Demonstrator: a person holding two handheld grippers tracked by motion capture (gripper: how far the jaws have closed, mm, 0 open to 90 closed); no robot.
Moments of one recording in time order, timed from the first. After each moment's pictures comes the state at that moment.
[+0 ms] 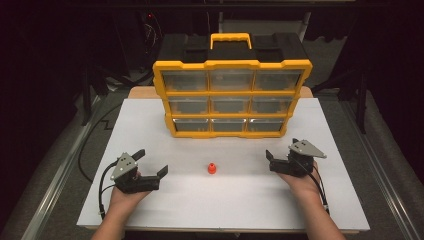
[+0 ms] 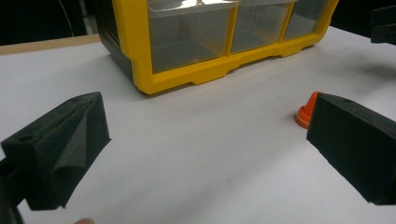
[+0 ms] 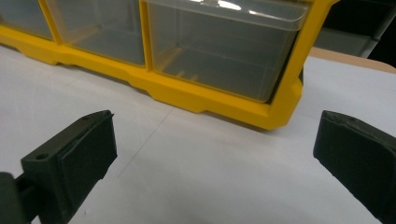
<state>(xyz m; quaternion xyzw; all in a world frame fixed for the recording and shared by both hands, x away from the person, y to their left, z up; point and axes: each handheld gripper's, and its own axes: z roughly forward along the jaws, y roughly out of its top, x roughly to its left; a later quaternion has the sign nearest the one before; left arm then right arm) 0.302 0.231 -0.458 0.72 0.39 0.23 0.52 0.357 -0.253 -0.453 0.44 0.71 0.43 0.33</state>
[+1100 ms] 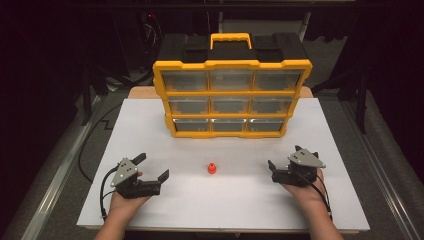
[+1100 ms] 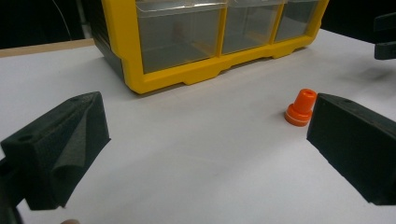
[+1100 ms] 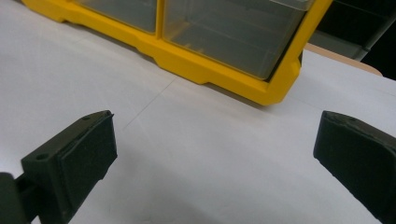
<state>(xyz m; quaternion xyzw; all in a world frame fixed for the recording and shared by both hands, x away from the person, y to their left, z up) 0.291 0.226 -0.463 0.72 0.38 0.23 0.53 0.333 -0.254 -0.458 0.41 0.75 0.38 0.36</state>
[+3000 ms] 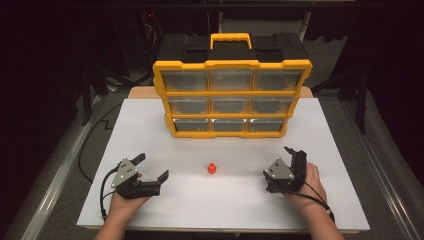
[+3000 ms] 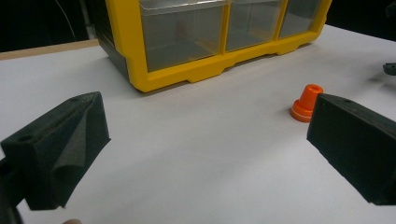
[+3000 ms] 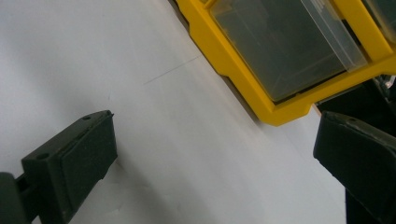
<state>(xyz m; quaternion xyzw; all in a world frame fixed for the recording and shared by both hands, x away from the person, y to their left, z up) 0.290 0.227 -0.465 0.72 0.38 0.24 0.53 0.318 -0.218 -0.457 0.23 0.83 0.21 0.45</state>
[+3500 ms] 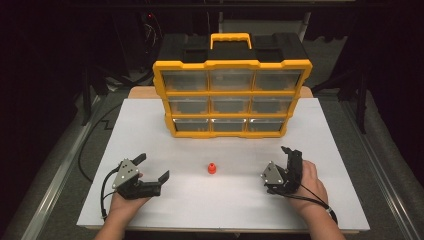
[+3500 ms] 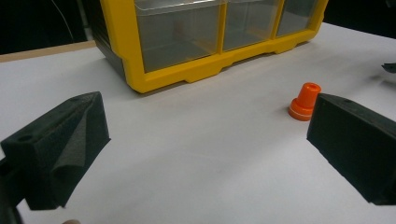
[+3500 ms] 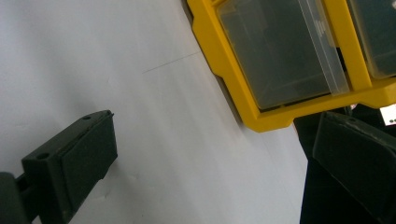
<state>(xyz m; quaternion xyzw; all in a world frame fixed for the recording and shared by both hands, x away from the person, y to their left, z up) 0.289 0.225 -0.466 0.72 0.37 0.25 0.53 0.314 -0.207 -0.455 0.16 0.85 0.14 0.49</state>
